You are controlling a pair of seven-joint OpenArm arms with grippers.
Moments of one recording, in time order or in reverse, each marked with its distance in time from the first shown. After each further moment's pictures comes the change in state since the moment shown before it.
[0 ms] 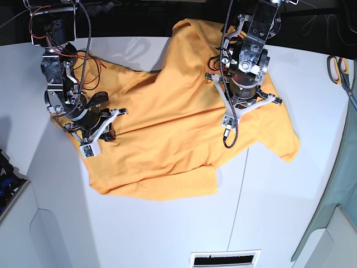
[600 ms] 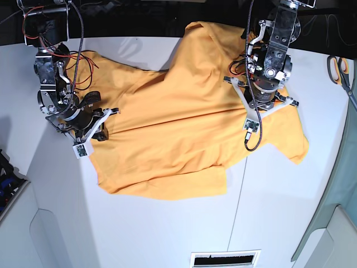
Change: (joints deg) left arm 0.0 -4.2 -7.7 0.2 -6.3 -6.1 -1.0; right arm 0.0 2.2 -0.1 0.0 0.4 0.3 0.1
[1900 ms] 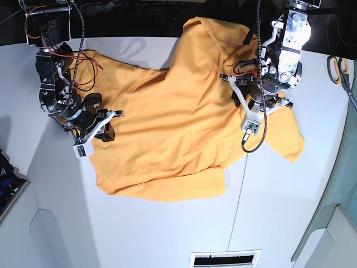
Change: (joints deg) left arm 0.0 -0.3 -1.9 2.7 -10.3 -10.6 1.7; right arm -0.1 -0.9 0.0 -0.1 8.6 2.4 -1.1
